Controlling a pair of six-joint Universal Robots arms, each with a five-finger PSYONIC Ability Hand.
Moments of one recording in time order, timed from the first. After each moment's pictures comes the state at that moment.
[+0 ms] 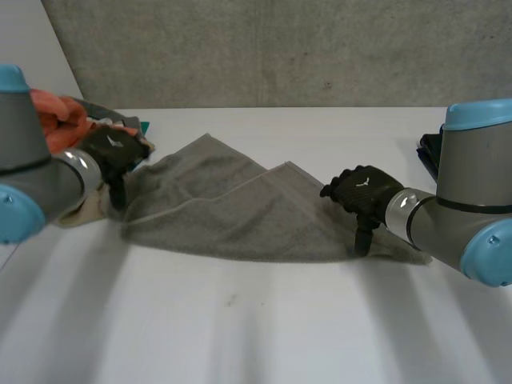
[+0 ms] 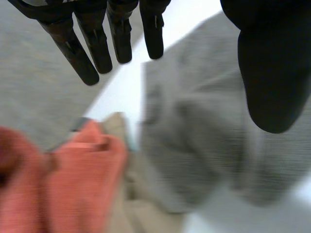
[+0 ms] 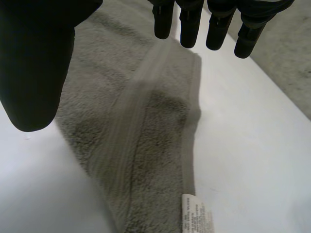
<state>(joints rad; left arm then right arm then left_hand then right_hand) 4.48 -2.11 -1.19 2.87 -1.45 3.83 1.95 -1.00 1.23 0.31 1.34 2.54 0.36 0.35 0.35 0.36 0.18 0.22 0.21 0.21 0.20 0.05</state>
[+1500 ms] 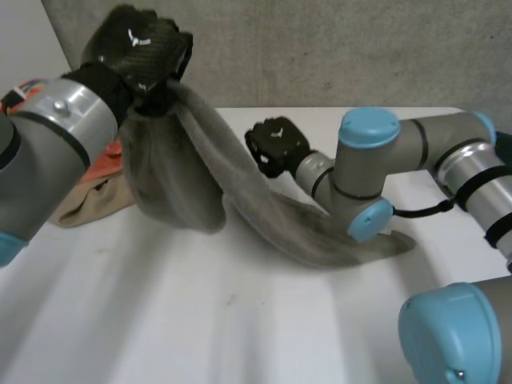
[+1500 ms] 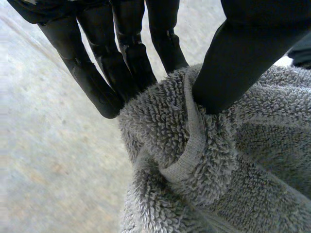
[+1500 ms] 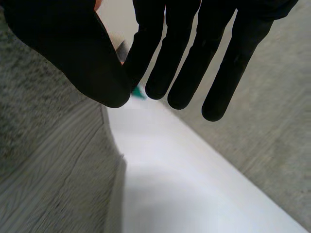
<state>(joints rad) 4.28 -1.73 -1.30 3.17 -1.38 3.66 2.14 -0.36 0.28 0.14 1.21 2.88 1.11 1.19 1.18 1.20 0.96 1.15 1.17 1.18 1.19 1.00</state>
